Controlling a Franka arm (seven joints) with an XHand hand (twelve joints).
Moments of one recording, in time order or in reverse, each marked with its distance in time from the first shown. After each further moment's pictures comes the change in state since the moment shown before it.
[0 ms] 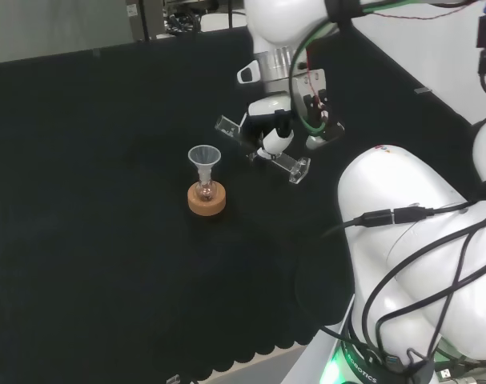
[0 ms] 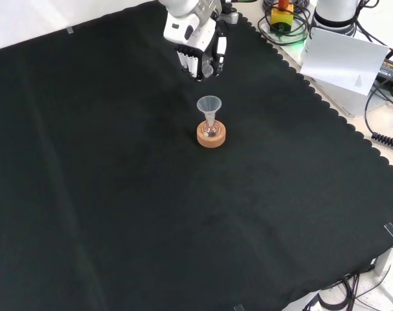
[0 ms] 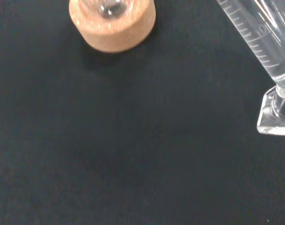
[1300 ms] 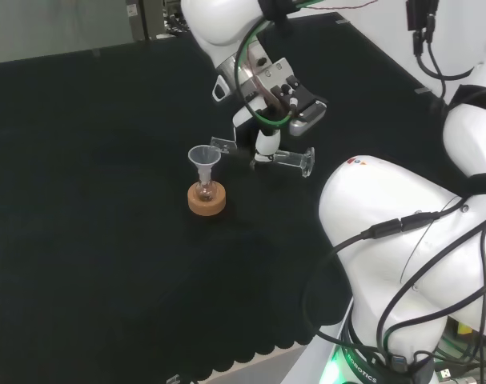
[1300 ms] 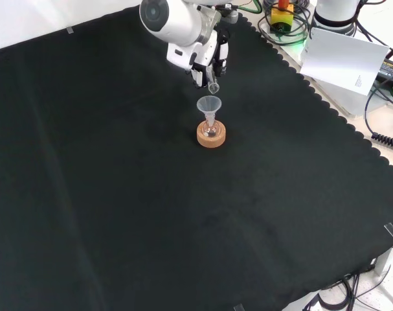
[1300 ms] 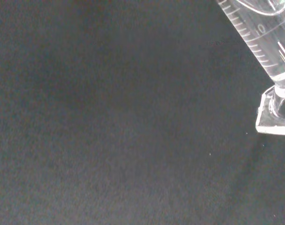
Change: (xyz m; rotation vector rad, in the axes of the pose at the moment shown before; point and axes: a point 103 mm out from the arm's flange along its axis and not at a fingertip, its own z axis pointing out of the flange) arm 0.014 0.007 -0.016 0.321 -0.204 0.076
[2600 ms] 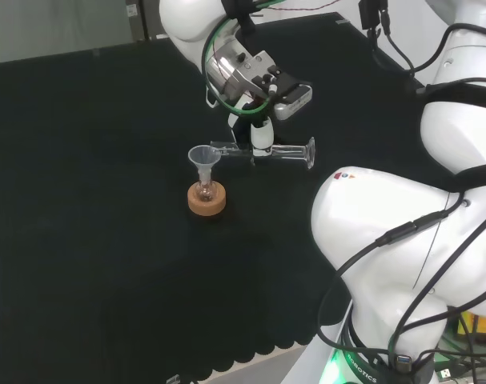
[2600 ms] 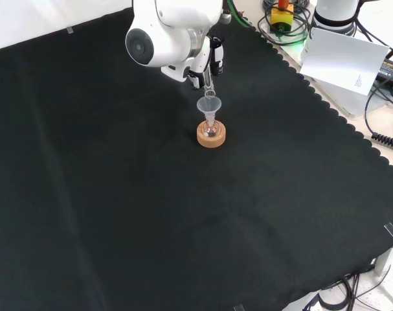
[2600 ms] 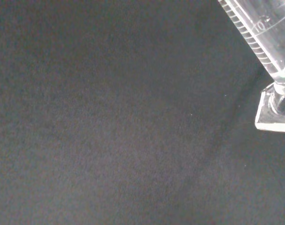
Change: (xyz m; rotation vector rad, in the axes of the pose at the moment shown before) arm -0.003 0.004 -0.021 0.228 -0.030 0.036
